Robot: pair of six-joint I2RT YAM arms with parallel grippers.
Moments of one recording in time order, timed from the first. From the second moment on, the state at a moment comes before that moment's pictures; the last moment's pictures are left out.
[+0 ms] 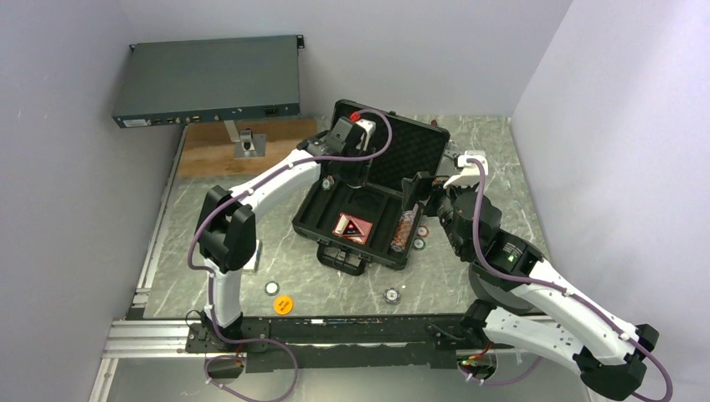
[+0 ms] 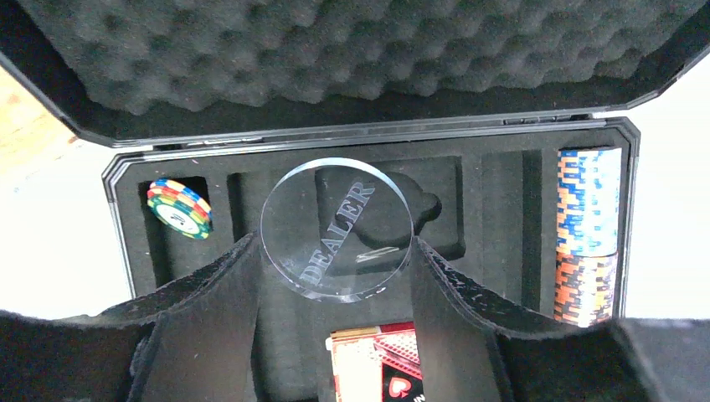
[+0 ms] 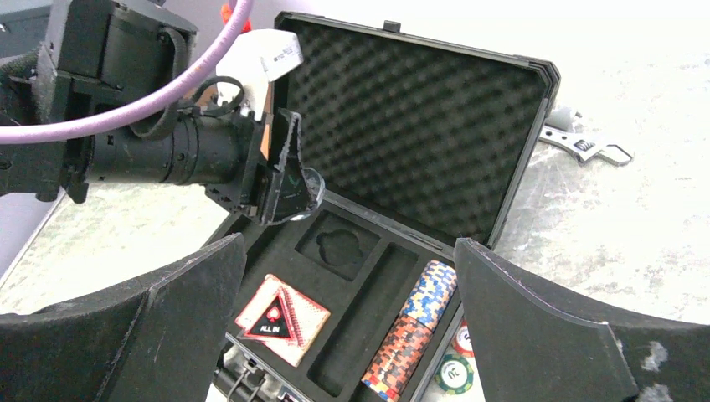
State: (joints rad) left arm -0.68 1.95 1.74 -0.61 -0.06 -0.25; right arm 0.87 0.78 0.93 -0.28 0.65 0.32
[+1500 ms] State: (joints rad) left arm -0.76 2.00 1.70 -0.60 -0.09 -0.25; right arm 0.87 0.80 0.92 -0.28 0.65 0.32
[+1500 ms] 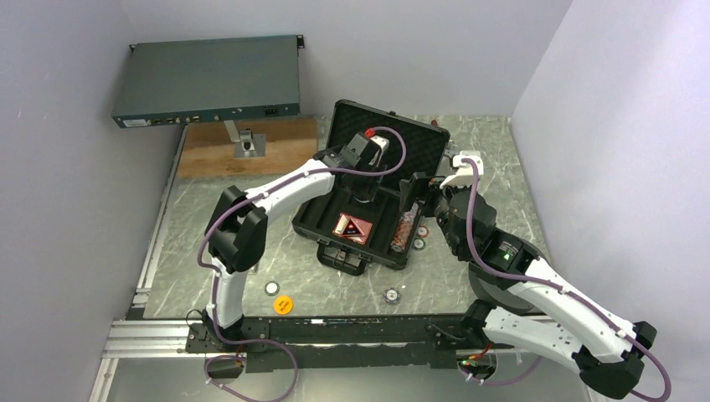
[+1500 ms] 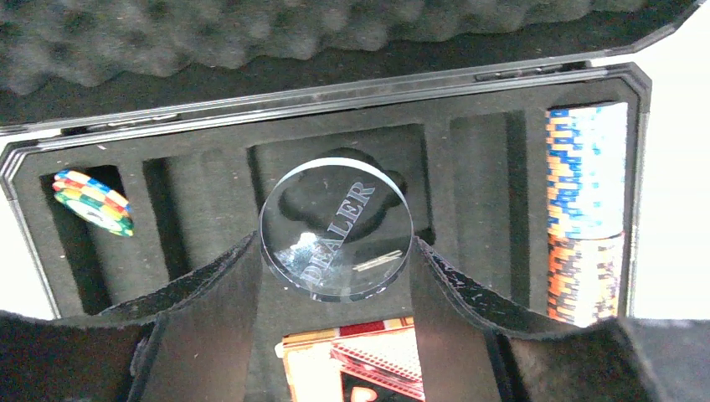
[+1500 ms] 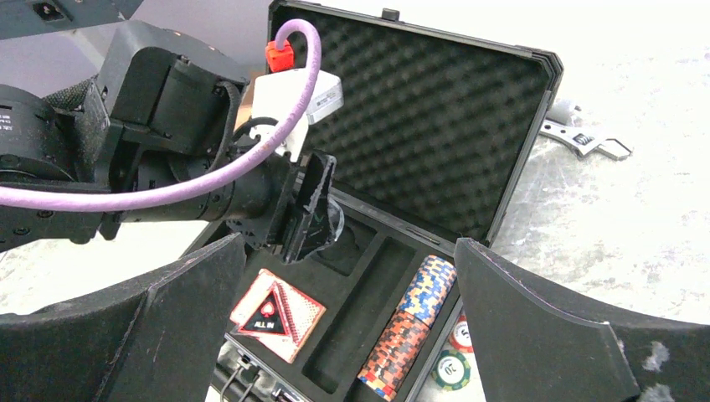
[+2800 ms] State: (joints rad) left arm -0.86 2.09 1.68 -0.42 0.19 -0.30; right arm 0.87 0.80 0.91 -0.29 0.65 0.32
